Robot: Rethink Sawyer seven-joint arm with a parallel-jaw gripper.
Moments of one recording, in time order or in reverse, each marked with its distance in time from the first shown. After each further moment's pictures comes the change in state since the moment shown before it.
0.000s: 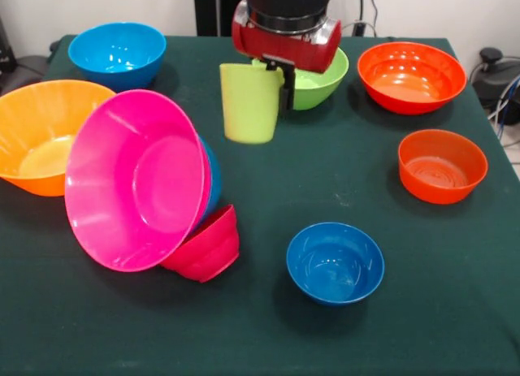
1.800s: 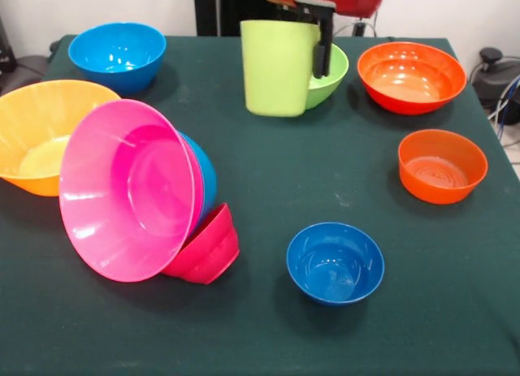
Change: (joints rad) arm 0.035 -0.059 -0.010 -0.136 0.062 0.123 0.000
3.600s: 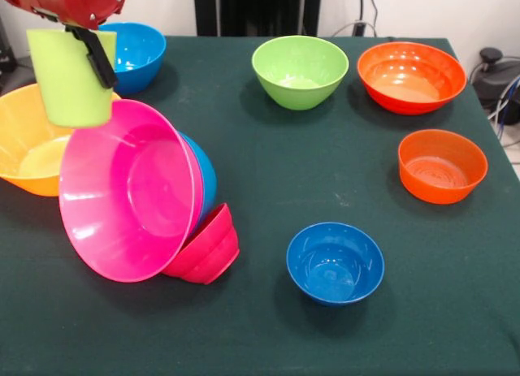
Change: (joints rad) arm -0.347 0.123 0.172 -0.232 -0.020 0.233 -0.005
